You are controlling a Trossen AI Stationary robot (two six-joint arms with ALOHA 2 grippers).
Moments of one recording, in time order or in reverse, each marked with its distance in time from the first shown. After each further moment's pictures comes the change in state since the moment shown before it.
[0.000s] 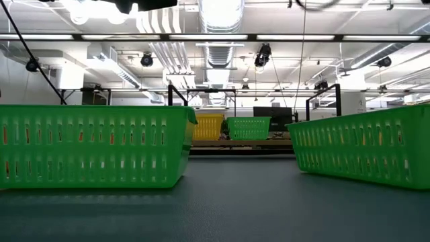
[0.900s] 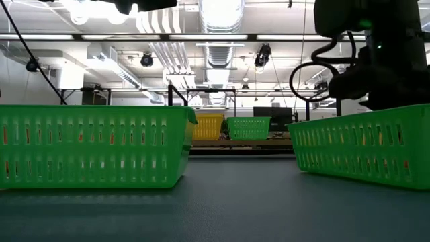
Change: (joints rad) left arm 0.000 0.000 0.000 -0.008 0.000 0.000; right arm -0.155 0.239 -0.415 0.368 0.272 0.357
